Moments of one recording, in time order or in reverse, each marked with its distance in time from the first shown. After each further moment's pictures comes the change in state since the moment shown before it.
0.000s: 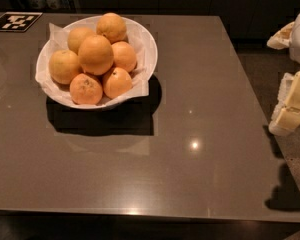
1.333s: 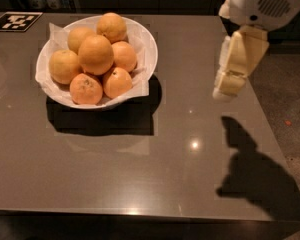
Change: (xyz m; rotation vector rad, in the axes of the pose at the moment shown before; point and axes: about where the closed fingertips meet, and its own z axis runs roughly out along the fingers) arm -0.097 -0.016 -0.017 0.019 -0.023 -0.055
